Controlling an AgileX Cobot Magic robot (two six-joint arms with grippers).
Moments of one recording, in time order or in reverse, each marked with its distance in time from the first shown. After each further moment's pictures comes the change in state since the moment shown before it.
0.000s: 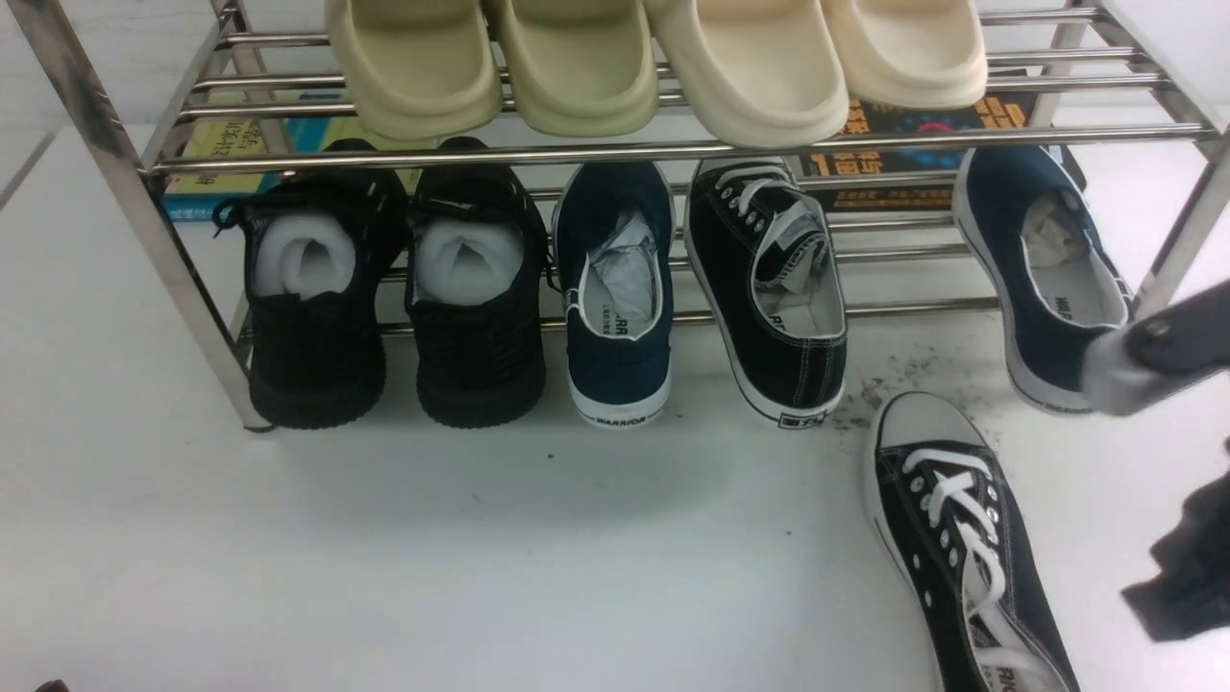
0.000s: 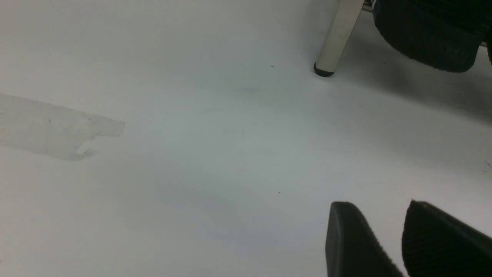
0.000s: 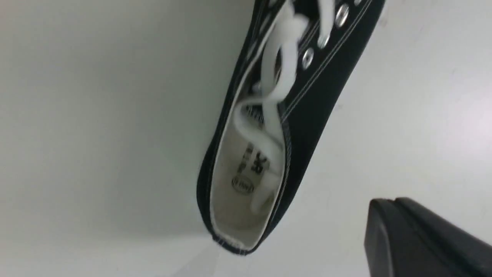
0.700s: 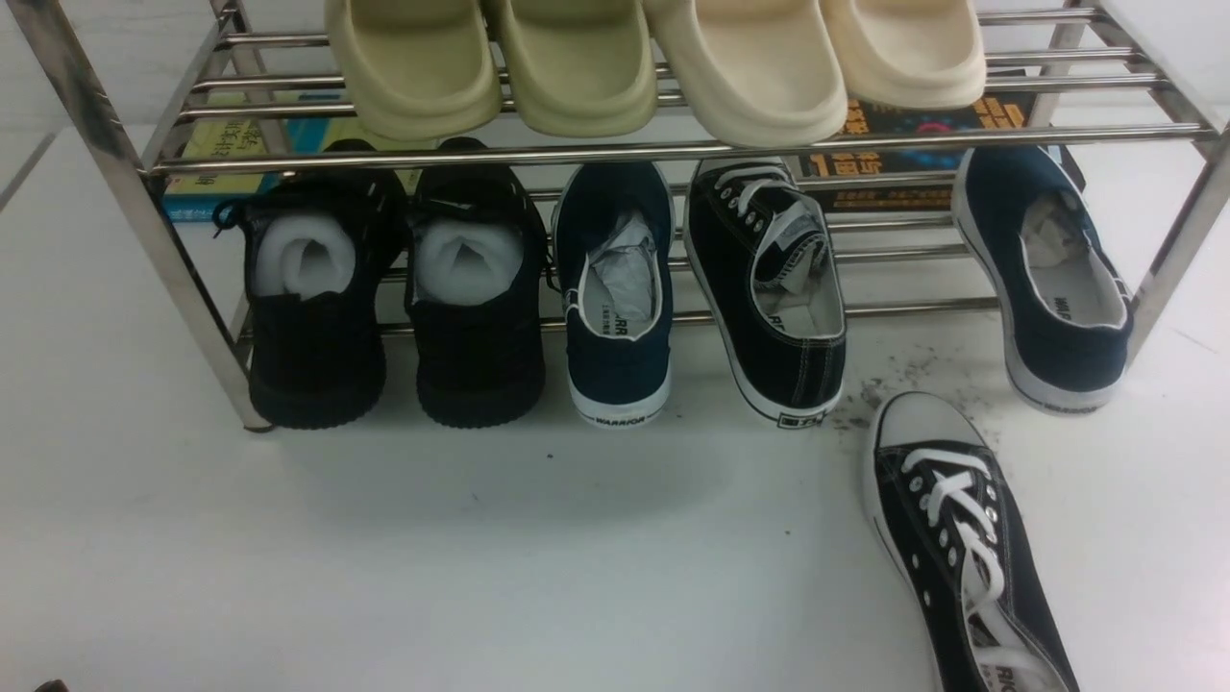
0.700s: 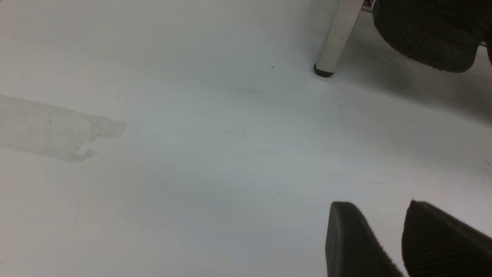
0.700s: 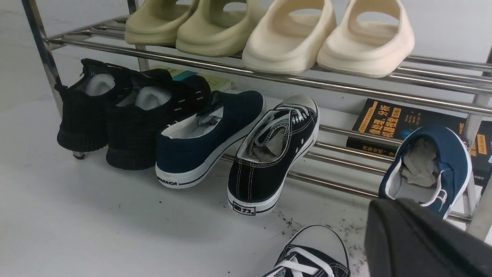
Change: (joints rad) right arm 0.000 -0.836 0.433 -0.159 -0.575 0.045; left arm 0.000 0.000 0.000 0.016 -0.001 0.000
